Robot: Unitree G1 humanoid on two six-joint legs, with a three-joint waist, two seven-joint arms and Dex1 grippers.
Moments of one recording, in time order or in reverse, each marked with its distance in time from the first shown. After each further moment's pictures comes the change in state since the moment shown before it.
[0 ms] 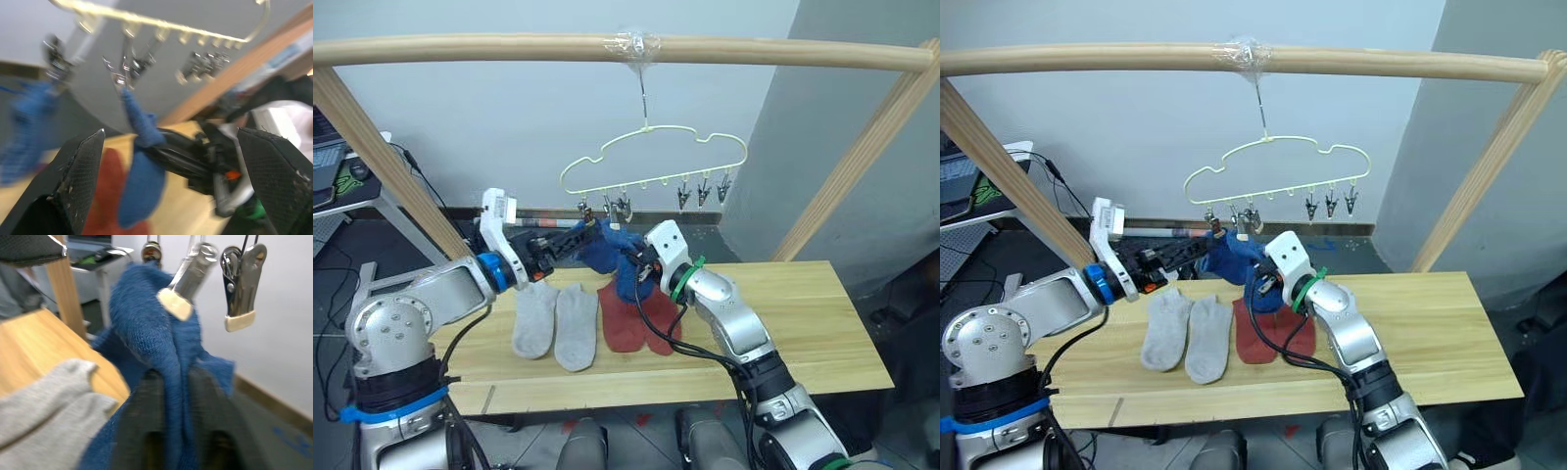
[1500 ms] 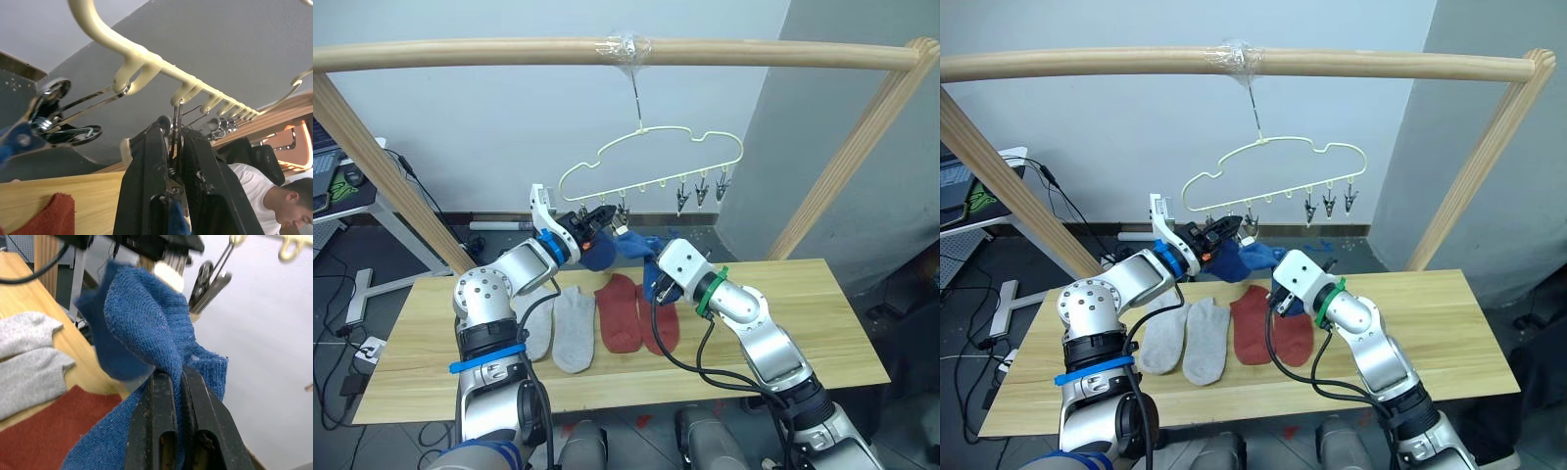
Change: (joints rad) left arm -0.263 -0.380 0.079 0.421 0.098 -0.071 0.090; right arm 0.119 -0.195 0.098 -0.276 -0.230 -0.077 -0.022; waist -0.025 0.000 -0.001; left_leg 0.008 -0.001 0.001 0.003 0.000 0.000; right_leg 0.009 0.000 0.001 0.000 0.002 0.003
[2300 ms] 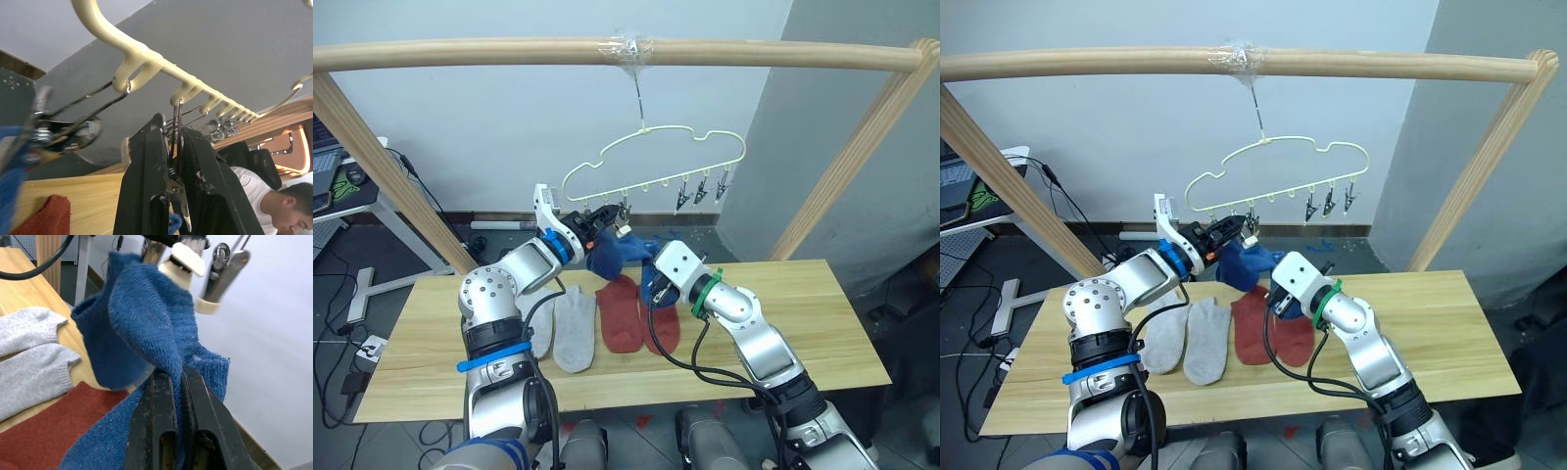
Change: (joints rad) left arm -0.012 -0.035 0.012 -0.006 0.039 0.013 0.001; right arm -0.001 0.026 -0.004 0.077 0.000 -0.016 -0.013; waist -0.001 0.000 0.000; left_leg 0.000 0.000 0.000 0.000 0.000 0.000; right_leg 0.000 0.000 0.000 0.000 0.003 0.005
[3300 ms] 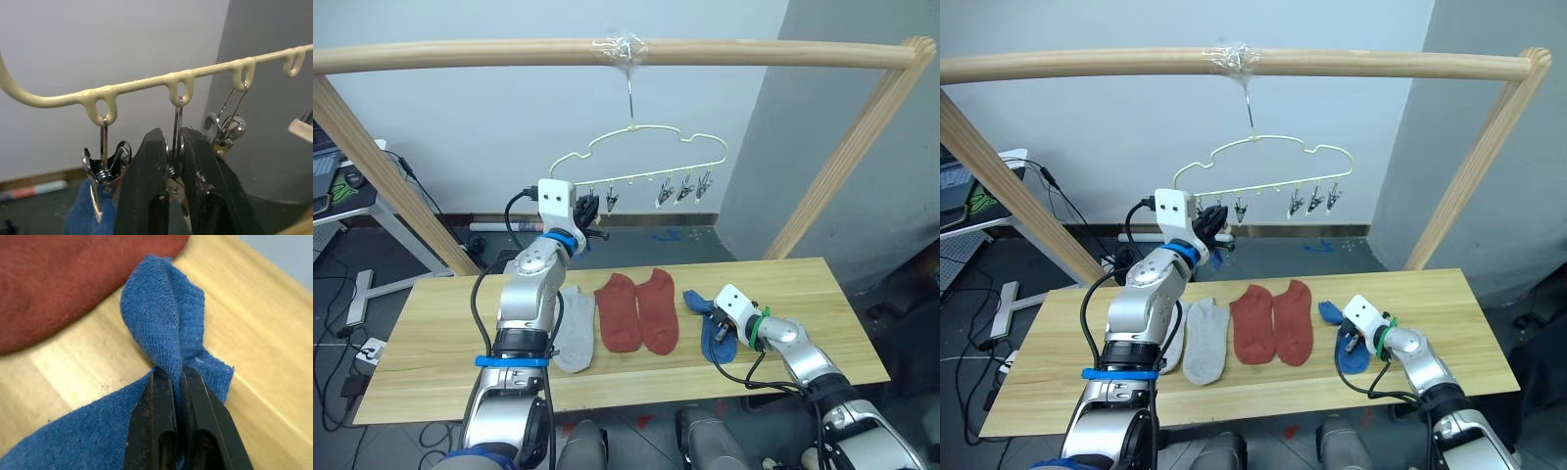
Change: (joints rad) left arm 0.051 0.036 -0.332 0.085 0.713 -0.724 -0.132; right arm 0.018 -0.237 -0.089 0.651 0.116 -0.312 0.168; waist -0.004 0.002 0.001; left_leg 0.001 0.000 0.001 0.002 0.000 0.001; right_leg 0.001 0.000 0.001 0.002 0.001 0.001
